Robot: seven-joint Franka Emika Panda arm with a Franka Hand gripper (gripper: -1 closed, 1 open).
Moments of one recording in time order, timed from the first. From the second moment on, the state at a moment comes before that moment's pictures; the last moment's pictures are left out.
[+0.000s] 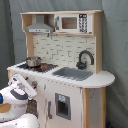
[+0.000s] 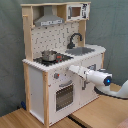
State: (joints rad) arm -0.85 -1.50 1.63 -2.51 0.21 3.42 -0.39
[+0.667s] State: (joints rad) arm -0.86 -1.50 1.68 -2.53 0.40 3.46 -0.39
